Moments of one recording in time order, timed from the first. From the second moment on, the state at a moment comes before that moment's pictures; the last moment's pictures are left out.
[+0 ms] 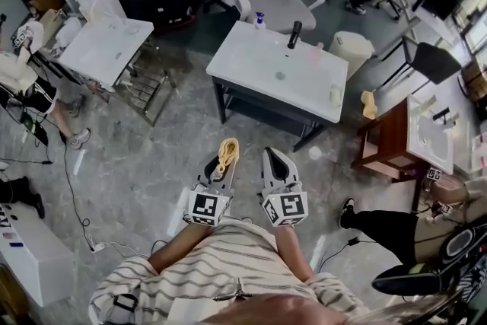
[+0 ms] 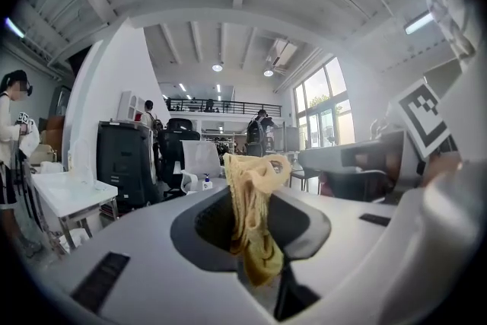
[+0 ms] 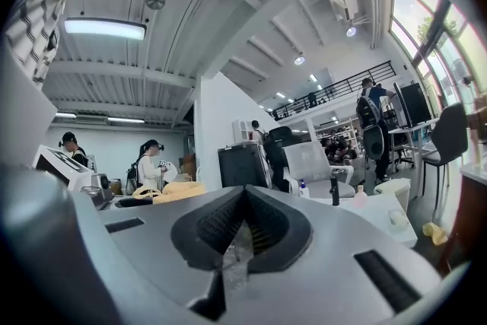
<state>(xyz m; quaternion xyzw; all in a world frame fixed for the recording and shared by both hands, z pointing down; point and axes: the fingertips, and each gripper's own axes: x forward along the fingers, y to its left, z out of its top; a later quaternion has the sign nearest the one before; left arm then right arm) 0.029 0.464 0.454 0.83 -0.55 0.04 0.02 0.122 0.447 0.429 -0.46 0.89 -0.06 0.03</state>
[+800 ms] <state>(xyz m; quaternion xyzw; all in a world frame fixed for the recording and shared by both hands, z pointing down) -0.046 0.178 0.414 0.89 -0.46 0.04 0.00 0.044 0.167 0.387 -0.54 0.84 -0.05 0.04</state>
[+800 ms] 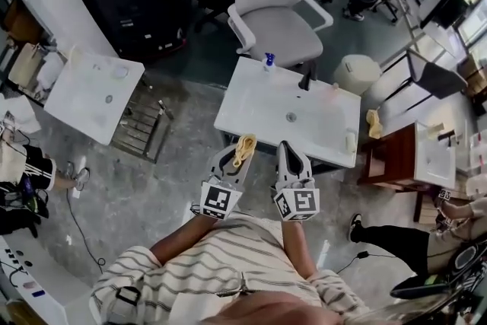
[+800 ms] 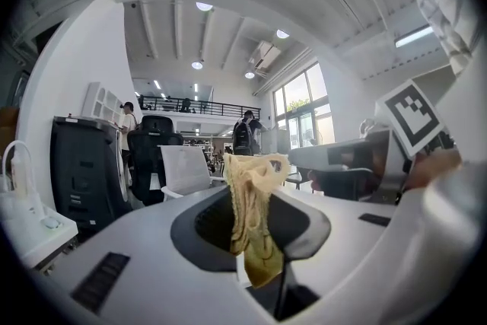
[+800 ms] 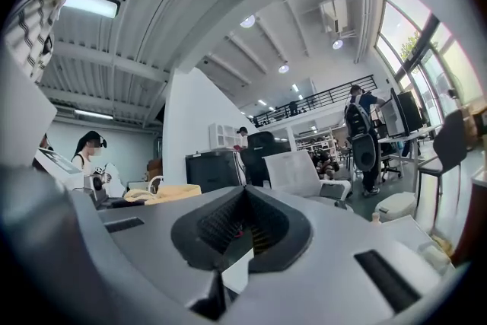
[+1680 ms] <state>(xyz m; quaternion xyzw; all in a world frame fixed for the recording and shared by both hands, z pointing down) -0.035 0.031 0.468 0.88 -0.46 0.08 0.04 0.058 0.027 0.446 -0.54 0.84 -0.09 0.00</state>
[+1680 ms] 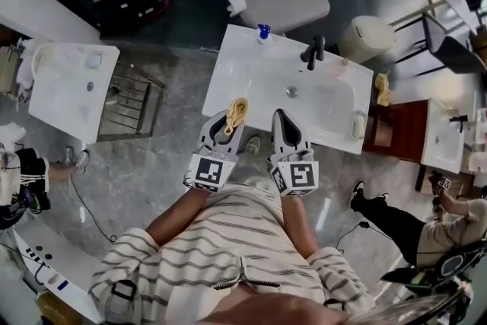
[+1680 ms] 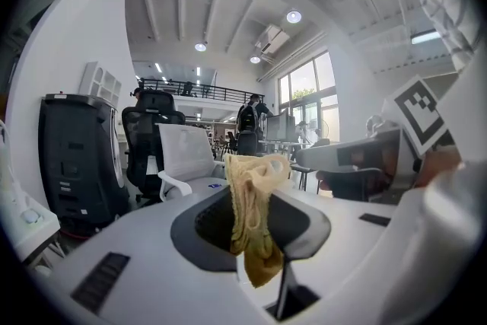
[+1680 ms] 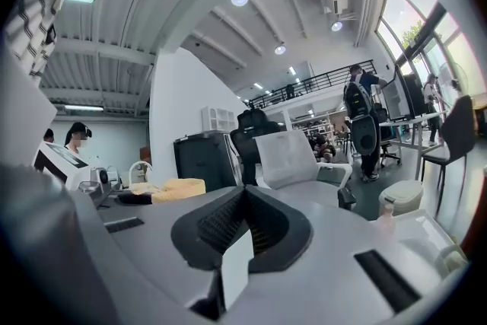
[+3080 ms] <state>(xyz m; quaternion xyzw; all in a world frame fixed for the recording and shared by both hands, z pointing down) -0.023 -0.158 0.534 0.87 -0.48 0.12 0.08 0.057 -0.206 0.540 -0.47 0.87 -0.14 -0.04</state>
